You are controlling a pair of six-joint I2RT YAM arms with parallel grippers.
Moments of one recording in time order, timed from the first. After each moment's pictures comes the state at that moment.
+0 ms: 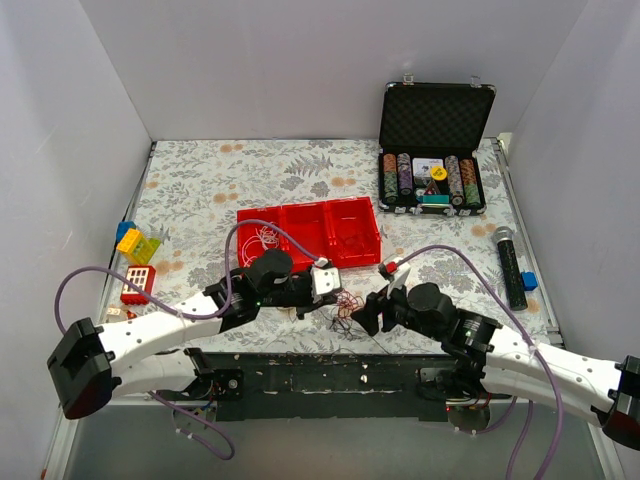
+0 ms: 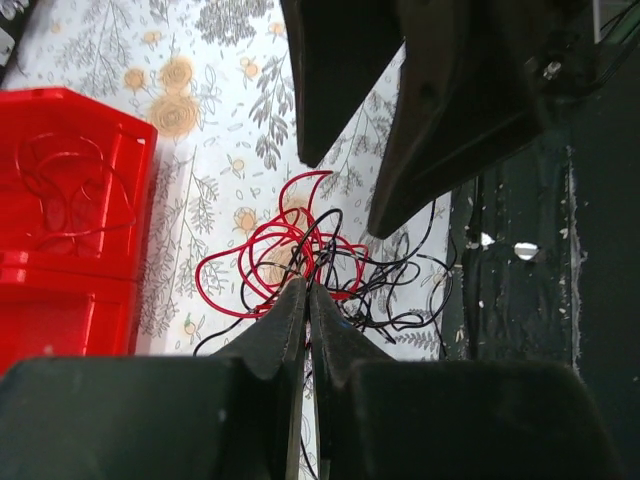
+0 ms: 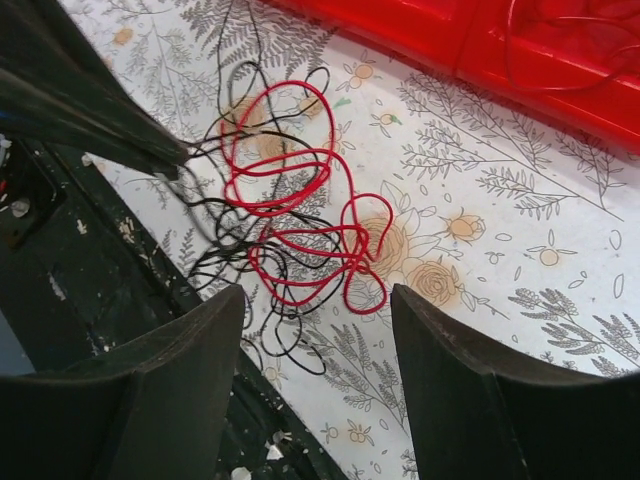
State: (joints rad) left arm -0.97 1.10 0.63 0.00 0.38 0.29; right arm 1.07 0.65 0.33 -0.08 0.07 0.40
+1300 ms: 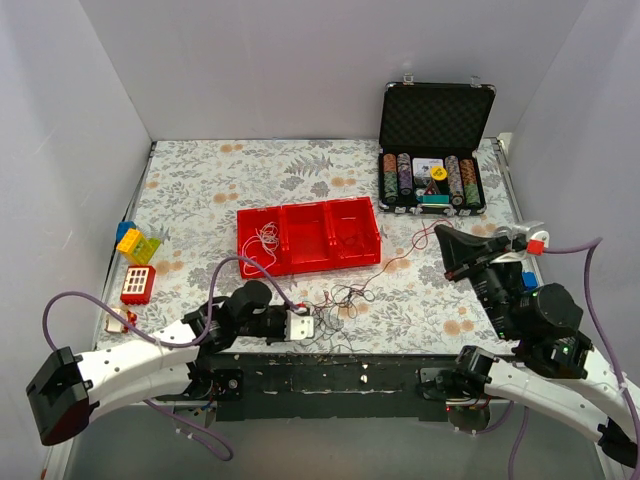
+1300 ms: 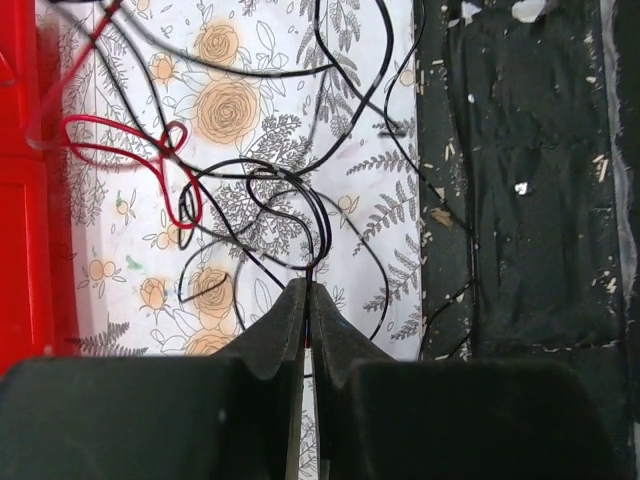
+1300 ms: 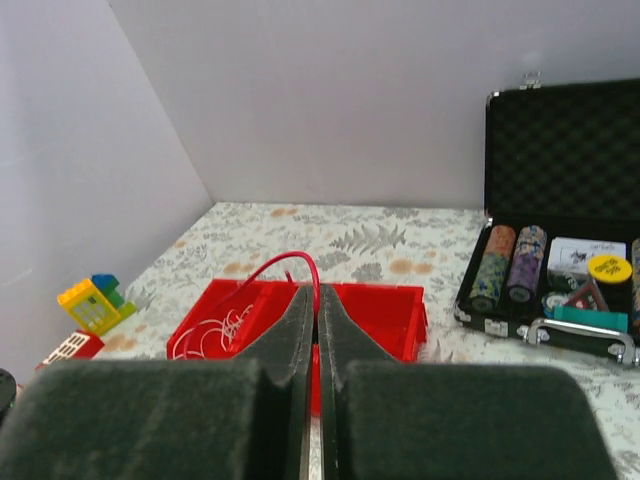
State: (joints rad) left arm -0.97 0.84 0.37 -0.15 0.37 0.55; right arm 1.07 0.34 0.73 -0.13 0.61 0.15
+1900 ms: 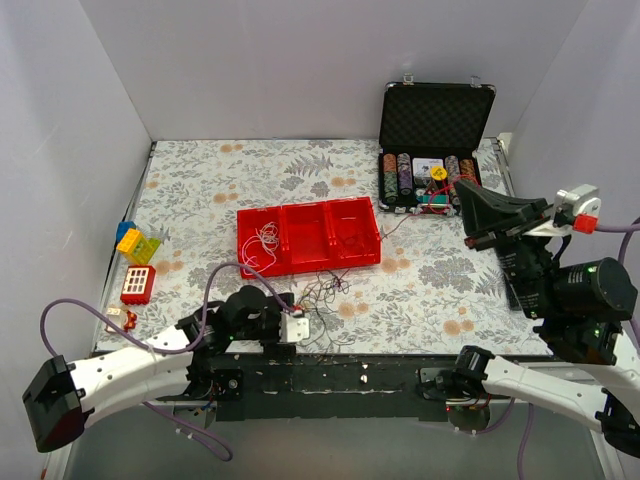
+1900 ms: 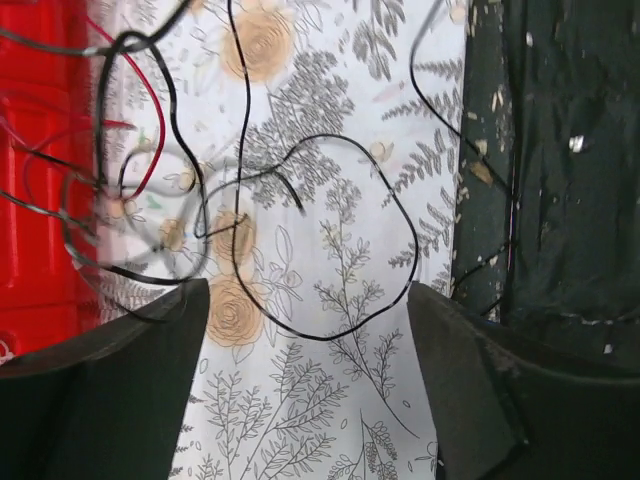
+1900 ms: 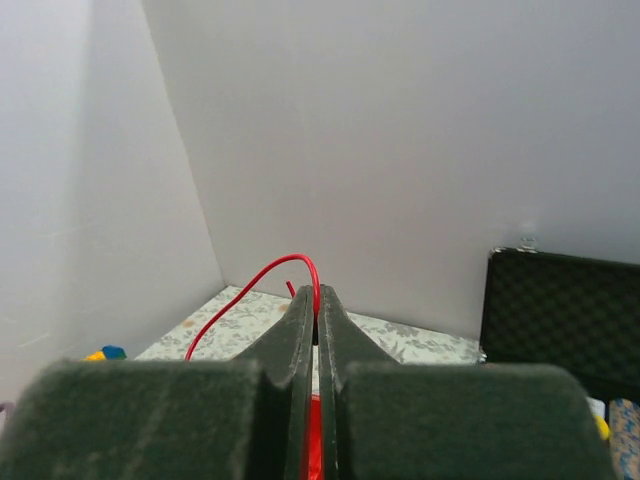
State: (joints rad) left arm -0.97 0.75 0.30 -0.20 0.26 0.62; right arm 1.07 0.55 1.10 -0.05 0.55 -0.09
